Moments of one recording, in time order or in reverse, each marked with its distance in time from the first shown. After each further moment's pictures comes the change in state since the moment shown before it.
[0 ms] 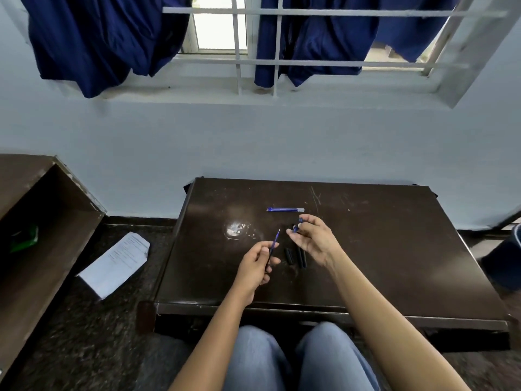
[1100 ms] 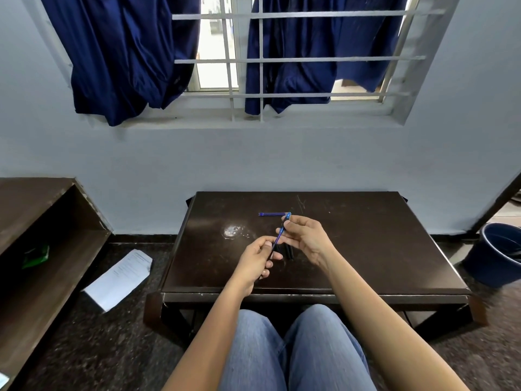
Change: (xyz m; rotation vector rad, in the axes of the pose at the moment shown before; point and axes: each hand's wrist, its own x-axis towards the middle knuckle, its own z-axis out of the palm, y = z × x) left_hand -0.102 0.029 0.025 0.048 -0.105 0.121; right_hand -0.125 -0.004 -0.004 -0.197 -0.187 -0.245
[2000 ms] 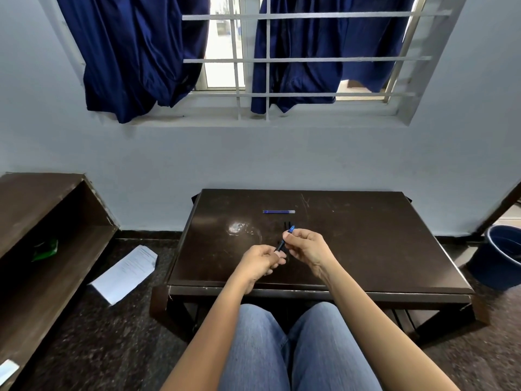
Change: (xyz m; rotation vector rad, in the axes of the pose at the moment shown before) left_hand -0.011 -0.005 -0.005 0.187 -0.012 -0.100; right_hand -0.022 0.027 -0.003 -0.203 0.051 0.054
